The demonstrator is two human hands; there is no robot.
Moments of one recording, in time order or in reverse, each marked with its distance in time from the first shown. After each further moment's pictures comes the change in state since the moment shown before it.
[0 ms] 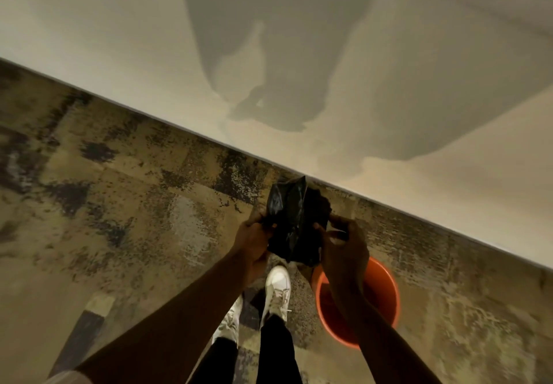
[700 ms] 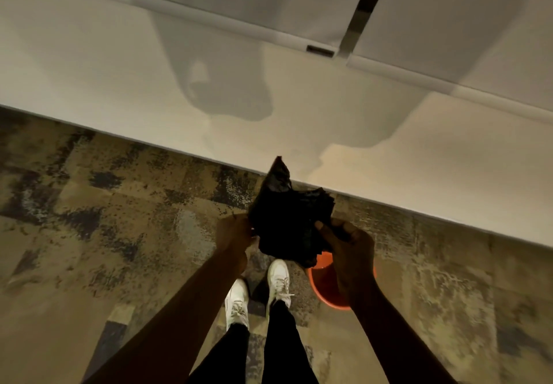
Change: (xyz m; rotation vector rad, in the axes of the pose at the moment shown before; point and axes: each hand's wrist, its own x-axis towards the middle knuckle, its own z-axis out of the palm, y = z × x) left_hand -0.172 0.057 -0.016 0.149 0.255 0.083; right_hand -0.124 -0.122 -0.120 0.564 -0.098 0.136
